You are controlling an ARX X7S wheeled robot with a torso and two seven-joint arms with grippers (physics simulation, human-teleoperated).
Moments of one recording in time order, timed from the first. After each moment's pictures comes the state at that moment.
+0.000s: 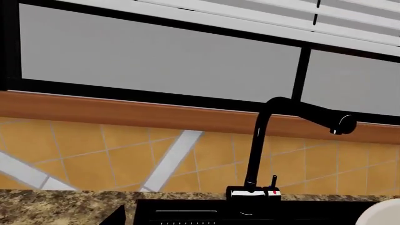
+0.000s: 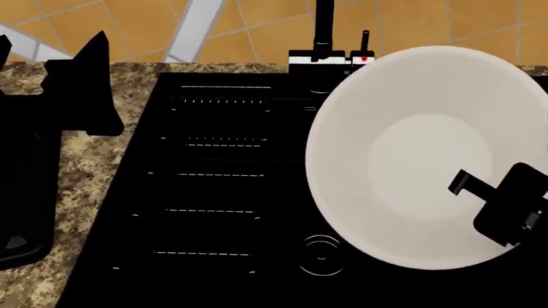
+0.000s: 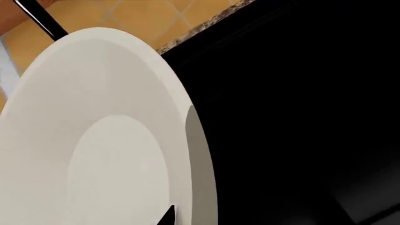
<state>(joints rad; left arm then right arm) -0.97 -0.37 0.10 0.53 -1.26 -1.08 -0.85 0.88 1.16 -0.52 -0.32 2.14 0.42 1.10</state>
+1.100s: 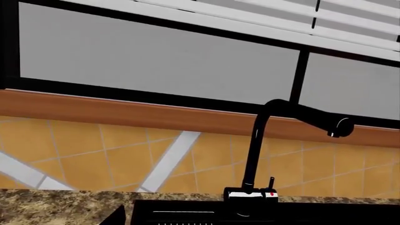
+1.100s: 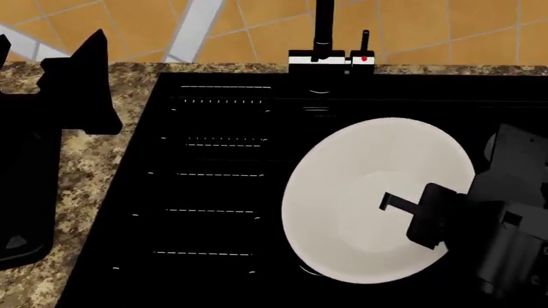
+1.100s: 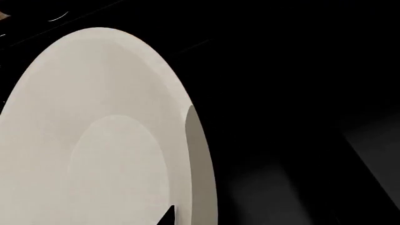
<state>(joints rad) -0.96 -0.38 0.11 0.53 -1.28 -1.05 -0.86 1.10 0.79 -0.80 0.21 1.92 0.68 1.02</state>
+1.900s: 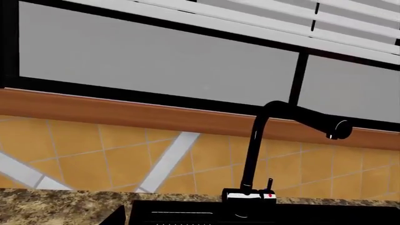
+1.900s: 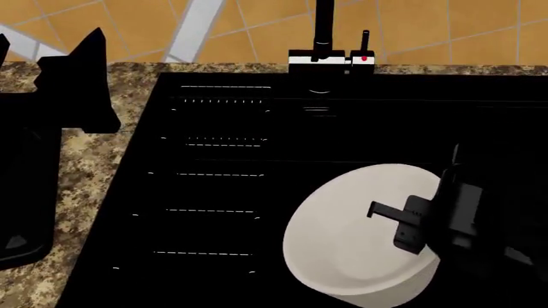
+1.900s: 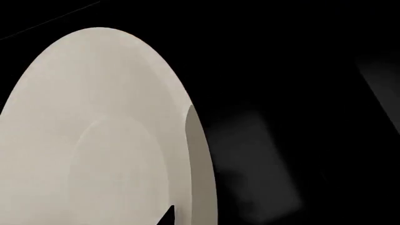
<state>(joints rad) -0.96 -0.39 0.12 0.53 -1.29 -1.03 -0.87 1.32 0.52 -0.99 0.84 1.85 0.91 0.87</state>
